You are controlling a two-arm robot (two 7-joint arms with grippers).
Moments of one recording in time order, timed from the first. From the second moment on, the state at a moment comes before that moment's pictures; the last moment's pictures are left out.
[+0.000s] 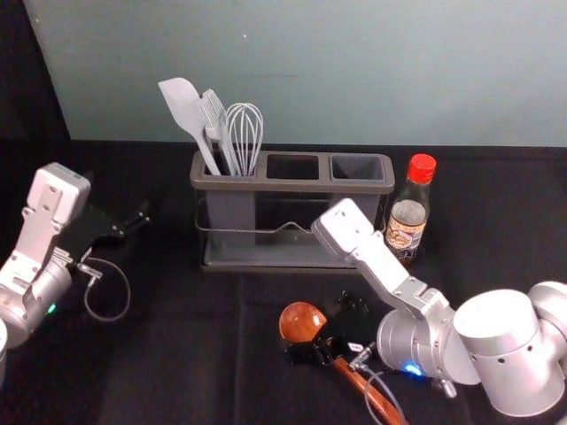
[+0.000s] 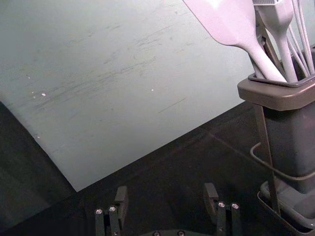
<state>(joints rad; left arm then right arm) -0.20 0.60 0.45 -1.41 -0.25 -0.12 0.03 0.20 0.40 -0.55 -1.79 0.18 0.84 0.32</state>
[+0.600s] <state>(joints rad) -0.20 0.60 0.45 -1.41 -0.25 -0.12 0.03 0.24 0.35 -0.57 -1.77 0.13 0.94 0.34</state>
